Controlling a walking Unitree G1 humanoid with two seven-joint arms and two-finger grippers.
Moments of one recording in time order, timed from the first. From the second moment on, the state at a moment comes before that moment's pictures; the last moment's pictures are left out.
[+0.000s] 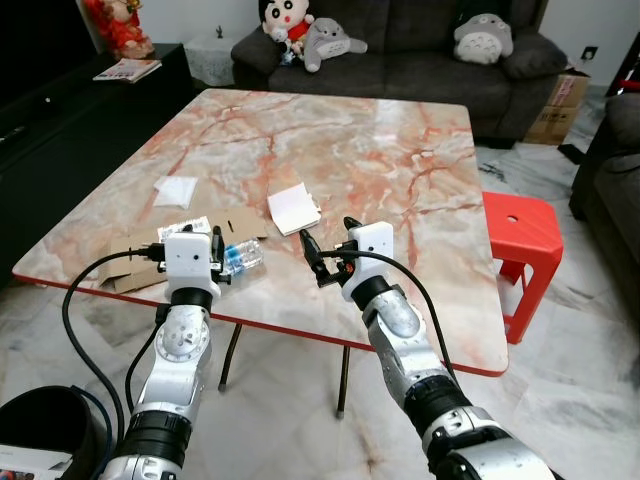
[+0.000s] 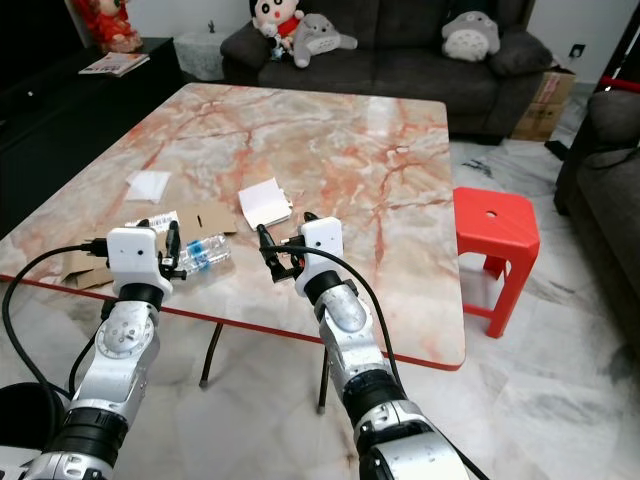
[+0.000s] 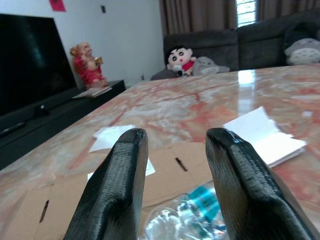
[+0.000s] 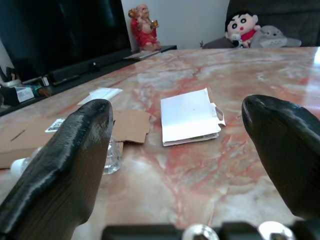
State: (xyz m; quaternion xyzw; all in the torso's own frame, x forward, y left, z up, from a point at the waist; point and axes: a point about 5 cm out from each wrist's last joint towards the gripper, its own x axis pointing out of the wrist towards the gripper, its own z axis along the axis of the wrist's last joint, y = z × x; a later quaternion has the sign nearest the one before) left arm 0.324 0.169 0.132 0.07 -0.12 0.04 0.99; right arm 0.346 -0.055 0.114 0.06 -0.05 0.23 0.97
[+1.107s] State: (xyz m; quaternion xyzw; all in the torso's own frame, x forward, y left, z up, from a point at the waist) left arm 0.334 0.201 0.123 0.07 -0.07 0.06 0.99; right arm 0.346 -0.055 0.113 0.06 -0.05 0.23 0.97
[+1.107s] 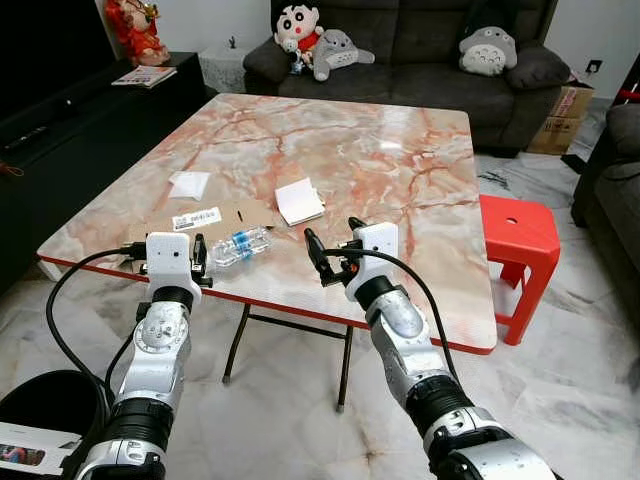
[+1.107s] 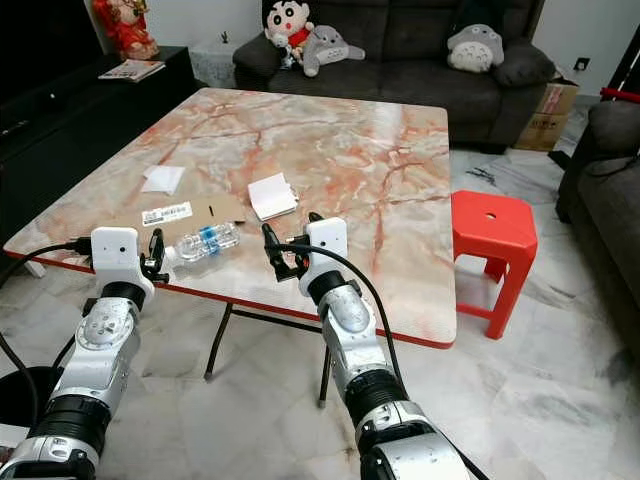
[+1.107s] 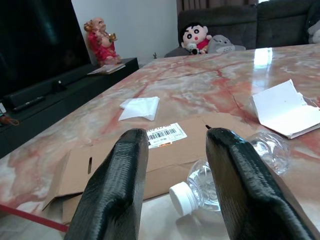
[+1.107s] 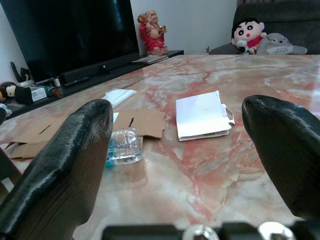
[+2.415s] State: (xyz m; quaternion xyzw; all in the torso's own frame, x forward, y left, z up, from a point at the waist) left arm 0.358 0.234 0.102 -0.12 0.08 0.03 0.99; right arm 0.347 -0.058 0.112 0.05 -0.04 0.23 0.97
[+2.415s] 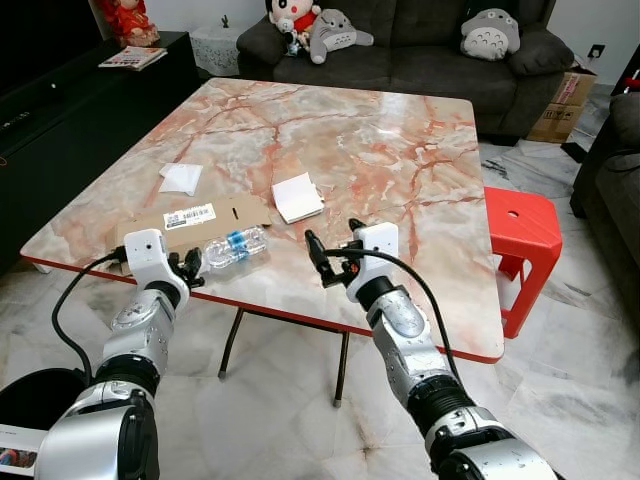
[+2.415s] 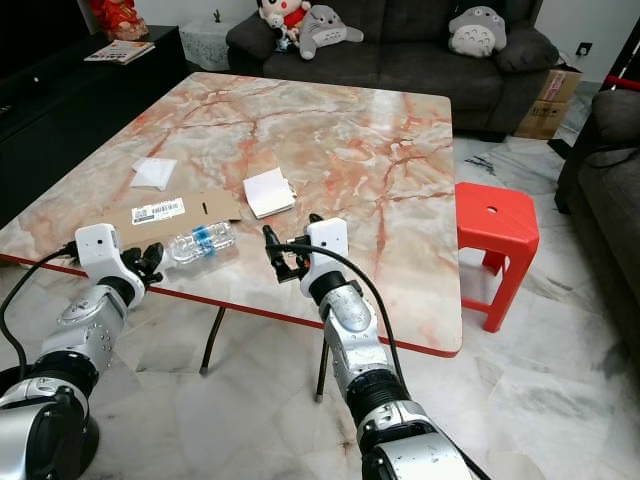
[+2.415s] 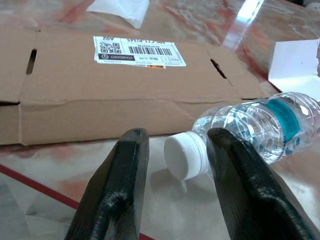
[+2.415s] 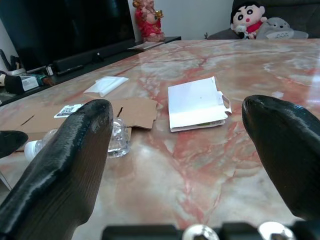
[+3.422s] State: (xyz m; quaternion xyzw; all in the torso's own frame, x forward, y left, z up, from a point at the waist) left arm 0.355 0.153 0.110 -0.16 0.08 -0.16 0.97; right arm 0.346 -0.058 0.112 0.05 -0.04 0.23 0.97
